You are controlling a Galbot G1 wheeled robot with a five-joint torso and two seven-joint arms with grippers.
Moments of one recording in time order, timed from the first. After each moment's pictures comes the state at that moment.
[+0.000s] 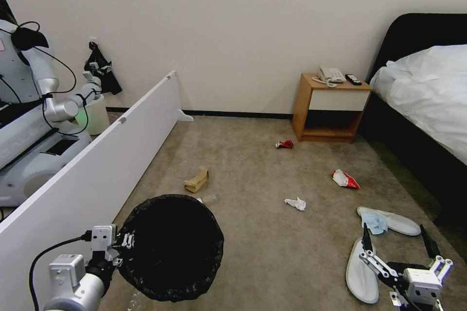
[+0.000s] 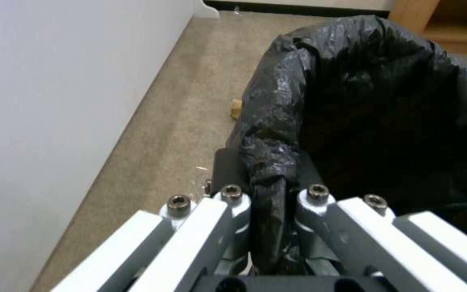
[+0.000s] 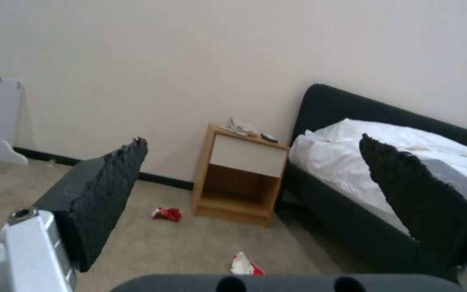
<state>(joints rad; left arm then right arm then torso) 1.68 -1.12 -0.72 -2.39 -0.58 0.55 -0.22 -1.93 1.50 0.74 2.29 -0.10 0.37 0.17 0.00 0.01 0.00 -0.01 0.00</state>
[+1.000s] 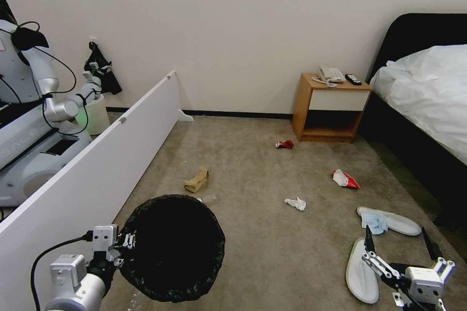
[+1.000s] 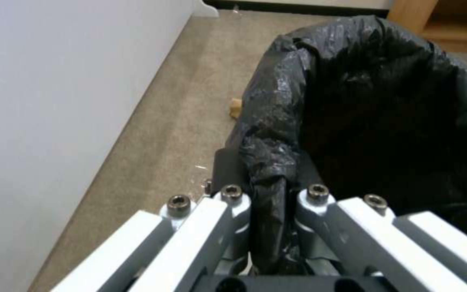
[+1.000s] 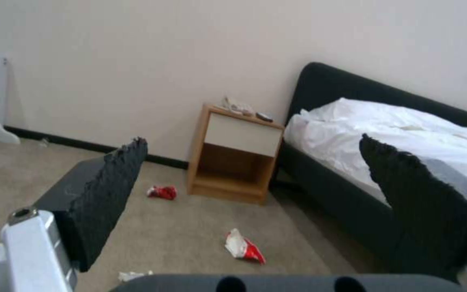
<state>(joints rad) 1.68 -1.12 -0.72 -2.39 -0.58 0.55 -0.22 -1.94 1.49 0.75 2.30 -0.07 0.31 0.18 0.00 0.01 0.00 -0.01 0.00</state>
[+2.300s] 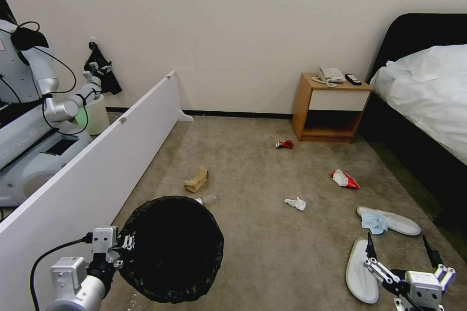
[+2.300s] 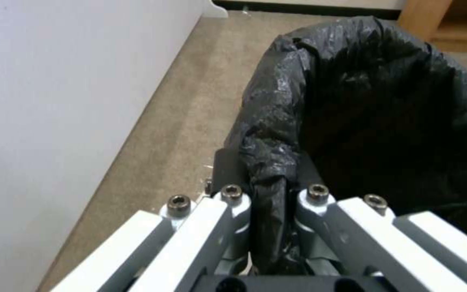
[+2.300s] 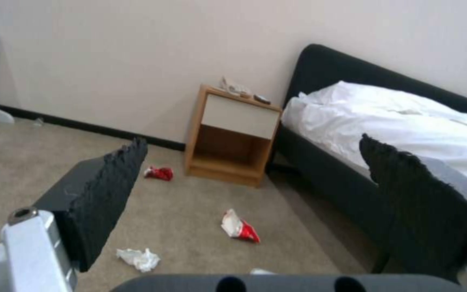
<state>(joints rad) 1.69 -1.13 -0.71 -2.38 -0.57 0.52 -0.24 -1.96 1.48 0.75 2.30 -0.08 0.26 0.19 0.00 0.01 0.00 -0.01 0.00</state>
